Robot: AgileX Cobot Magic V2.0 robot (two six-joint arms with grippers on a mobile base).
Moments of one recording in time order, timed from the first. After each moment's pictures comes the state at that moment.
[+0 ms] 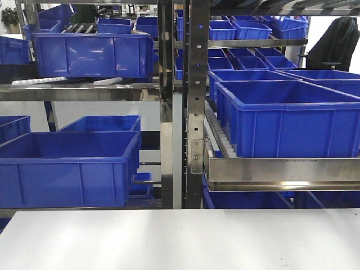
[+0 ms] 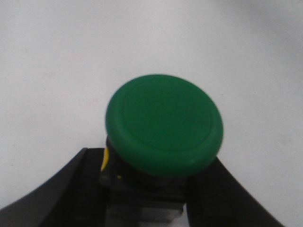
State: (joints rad) left arm -0.28 2.02 -0.27 0.03 -1.14 -0.20; right arm 0.06 0.53 -0.22 -0.01 0.15 0.05
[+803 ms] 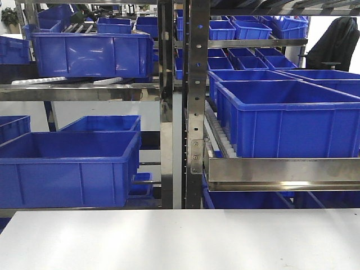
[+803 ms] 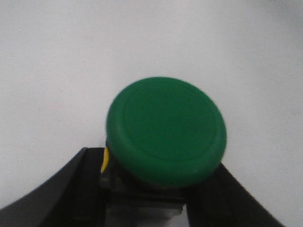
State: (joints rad) left arm -0.28 1.98 -0.14 -0.04 -1.18 -0.23; right arm -0.05 1.05 -0.24 -0.03 -0.04 0.05
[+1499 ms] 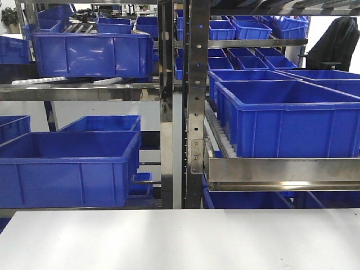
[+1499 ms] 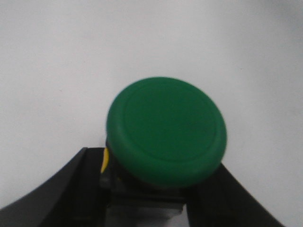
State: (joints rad) left arm -0.28 1.98 -0.14 -0.03 -1.18 -0.23; right arm 0.00 1.58 -0.25 0.02 -0.54 0.05
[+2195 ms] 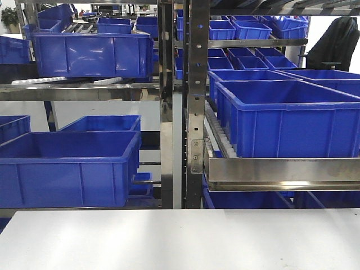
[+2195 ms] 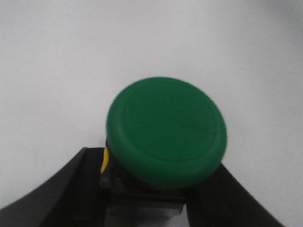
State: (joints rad) left arm -0.28 1.98 -0.14 -0.03 -1.18 -0.23; right arm 0.00 1.90 -0.31 0.00 -0.81 0.05
